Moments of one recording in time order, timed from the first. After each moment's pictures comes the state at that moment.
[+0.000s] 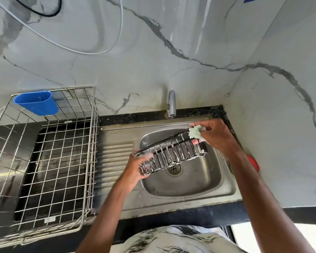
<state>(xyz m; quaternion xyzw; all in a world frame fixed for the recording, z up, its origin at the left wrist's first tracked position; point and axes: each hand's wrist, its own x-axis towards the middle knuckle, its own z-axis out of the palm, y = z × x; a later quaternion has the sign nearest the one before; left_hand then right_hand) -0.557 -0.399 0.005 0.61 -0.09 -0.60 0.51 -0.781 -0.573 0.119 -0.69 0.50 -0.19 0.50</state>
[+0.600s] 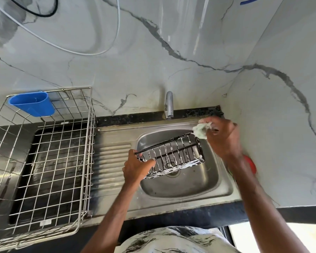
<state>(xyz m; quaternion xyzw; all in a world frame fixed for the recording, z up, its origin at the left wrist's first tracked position) -0.579 -0.414 0.010 0.85 -0.19 -0.35 0.34 -0.798 -0.566 0.119 -0.78 0.49 -0.32 0.20</state>
